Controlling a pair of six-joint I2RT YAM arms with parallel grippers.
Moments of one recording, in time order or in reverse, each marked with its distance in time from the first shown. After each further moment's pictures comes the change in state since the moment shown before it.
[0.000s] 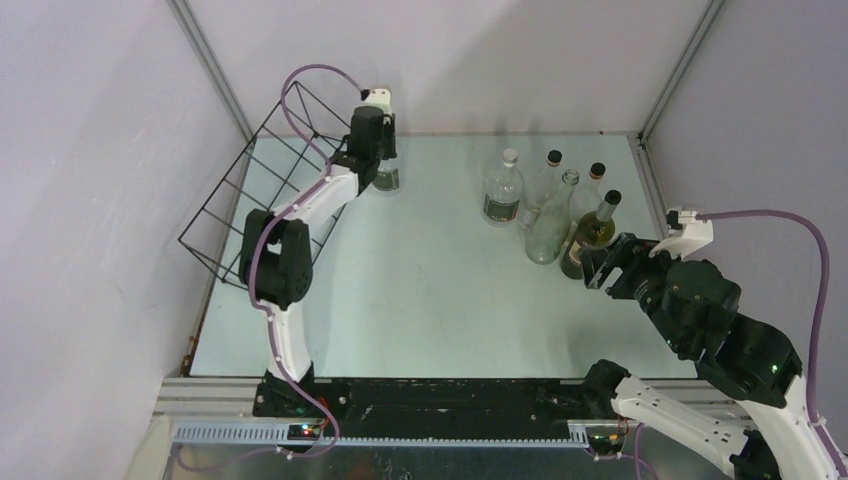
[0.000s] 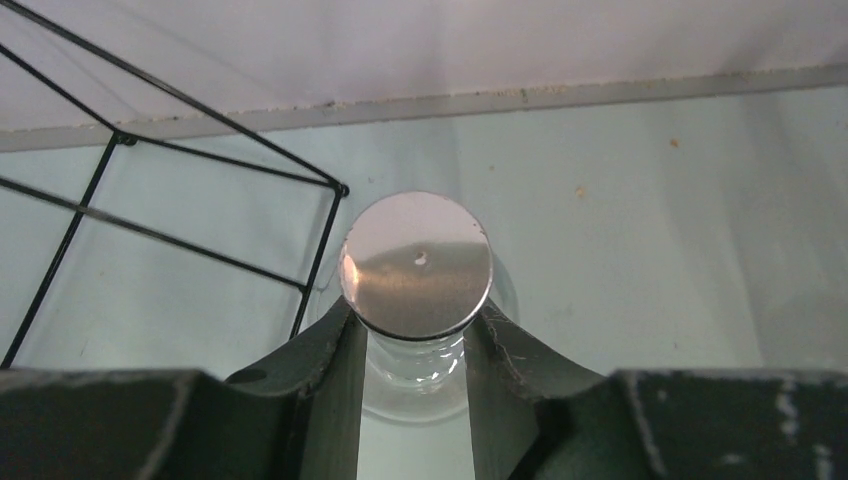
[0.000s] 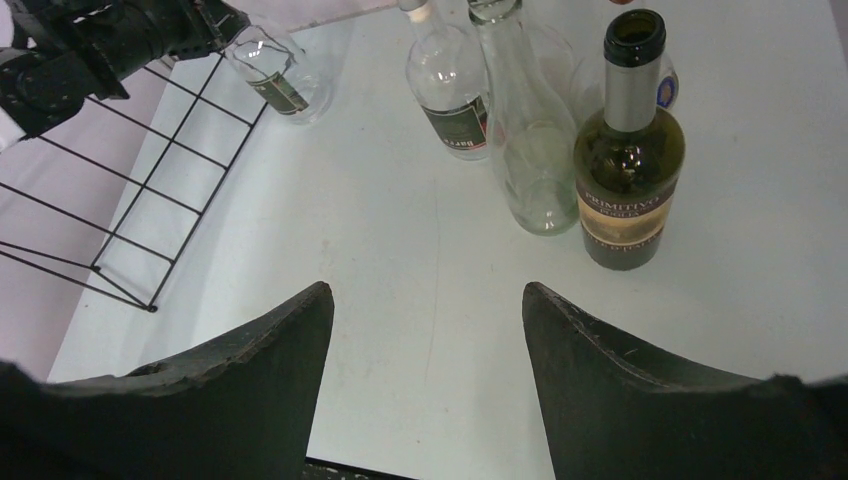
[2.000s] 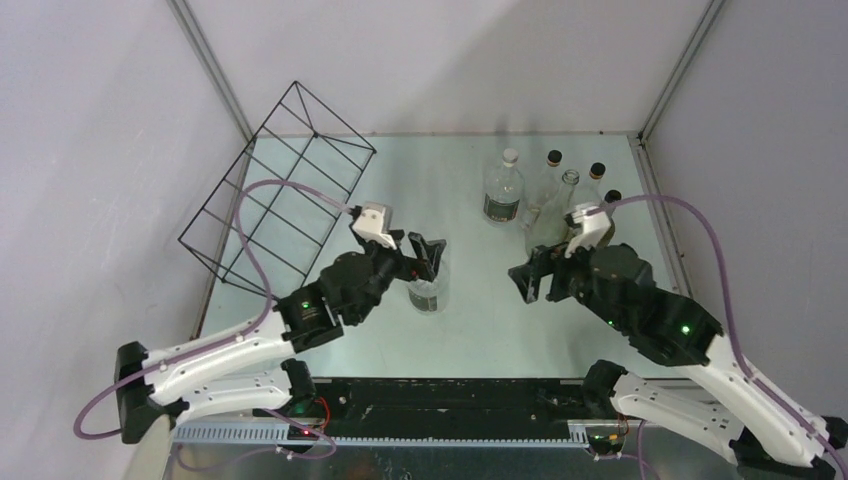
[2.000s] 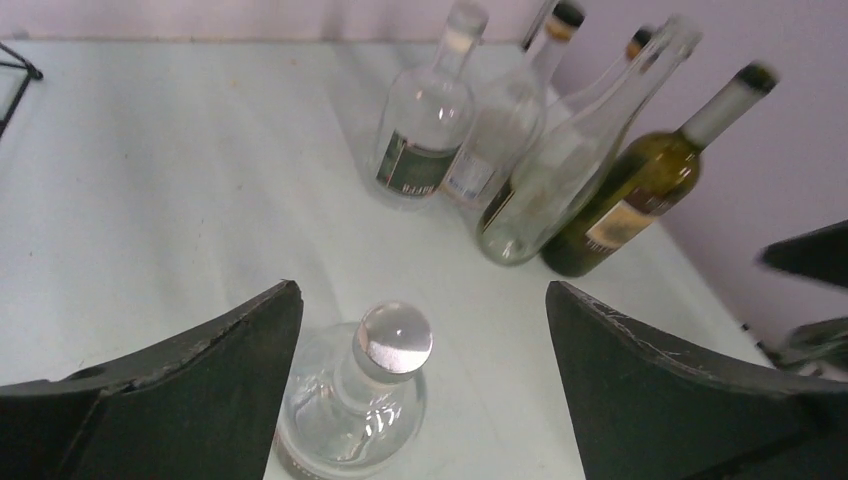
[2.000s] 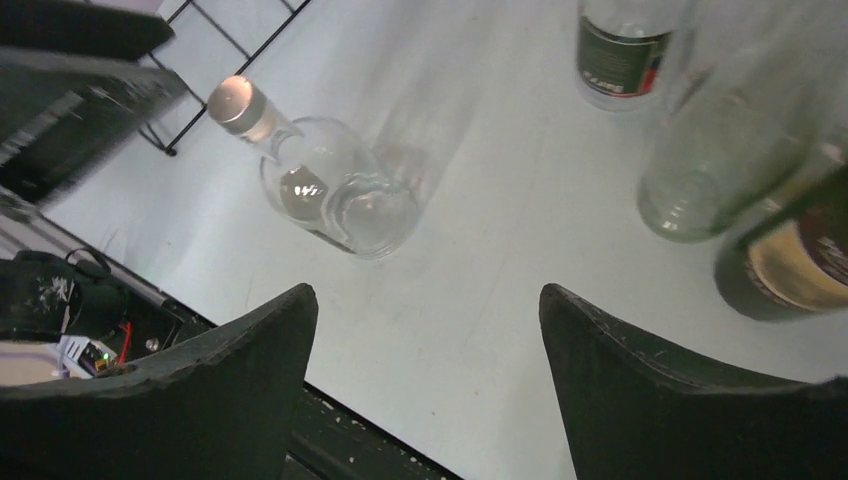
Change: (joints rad) left arm -0.751 -1.052 -0.891 0.073 -0.356 -0.296; right arm 0.039 0.077 -0.229 0.239 -0.286 -0.151
